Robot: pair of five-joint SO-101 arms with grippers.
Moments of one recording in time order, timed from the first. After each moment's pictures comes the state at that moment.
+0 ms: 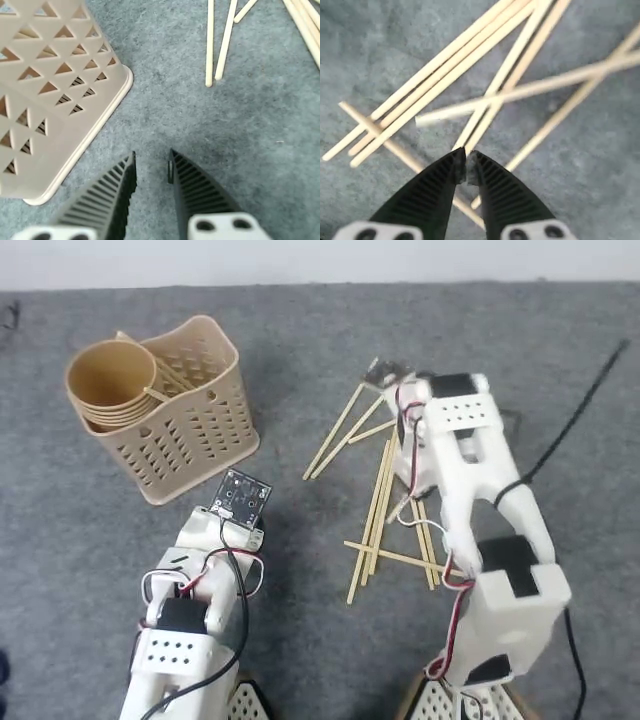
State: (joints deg) left arm 1.2 -71.6 93.9 30.7 -13.6; right arm -11.8 15.2 0.5 84.5 27.1
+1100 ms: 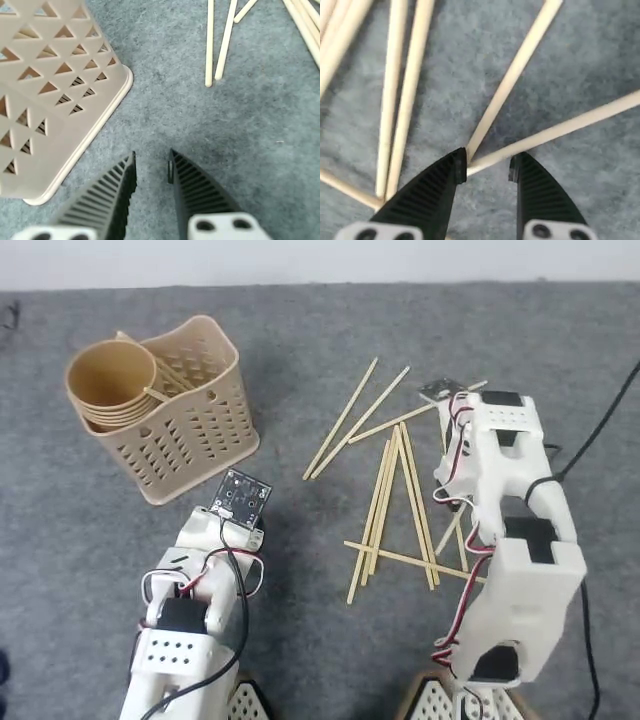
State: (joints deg) left arm 1.2 -71.6 93.9 30.7 -13.6; right arm 1.7 24.9 2.3 76.7 30.2
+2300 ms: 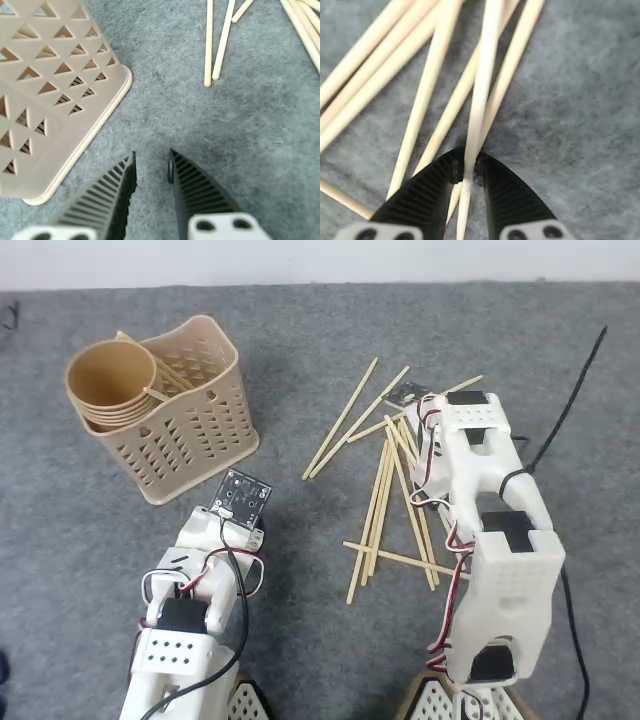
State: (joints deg) left arm 1.2 -71.6 93.9 30.7 -13.6; right arm -6.2 27.9 0.3 75.8 33.0
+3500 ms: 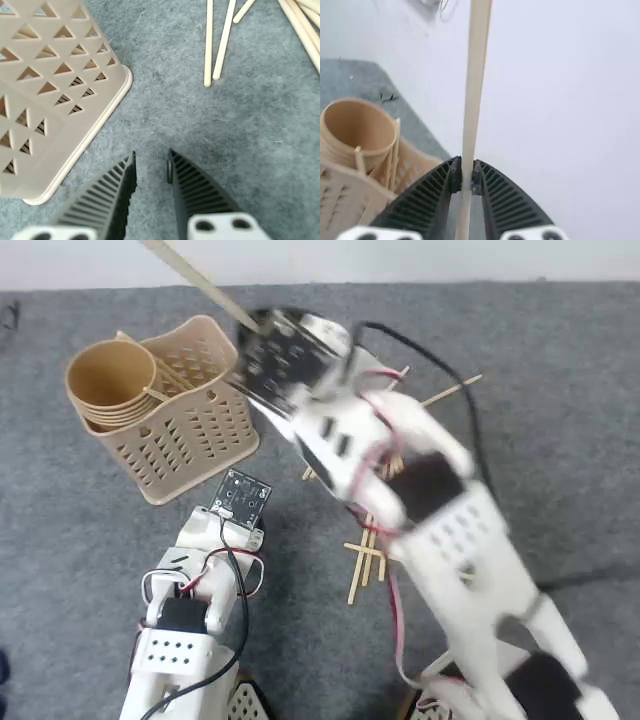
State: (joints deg) left arm 1.2 -71.6 93.9 30.7 -13.6; right arm -40.2 -18.5 0.1 30.2 28.9
